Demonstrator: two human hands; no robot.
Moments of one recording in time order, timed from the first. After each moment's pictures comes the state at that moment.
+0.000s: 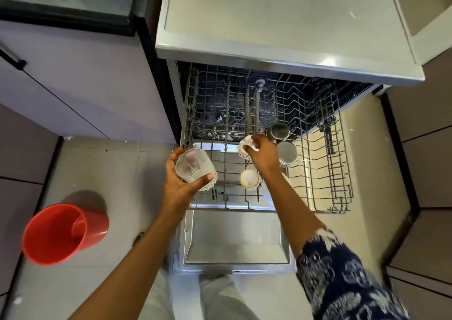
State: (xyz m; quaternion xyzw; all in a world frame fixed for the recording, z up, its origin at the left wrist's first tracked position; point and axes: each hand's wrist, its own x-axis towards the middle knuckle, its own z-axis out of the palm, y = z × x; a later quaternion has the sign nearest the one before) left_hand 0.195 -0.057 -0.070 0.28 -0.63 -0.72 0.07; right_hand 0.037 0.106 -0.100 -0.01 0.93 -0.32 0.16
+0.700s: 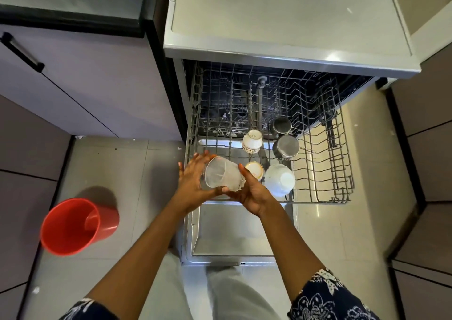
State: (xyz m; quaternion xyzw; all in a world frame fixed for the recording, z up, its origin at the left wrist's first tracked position) left_hand 0.211 -0.064 -0.083 0.10 -0.86 -0.49 -0.07; right_hand 0.148 0.105 -0.085 0.29 0.42 -0.74 0.43
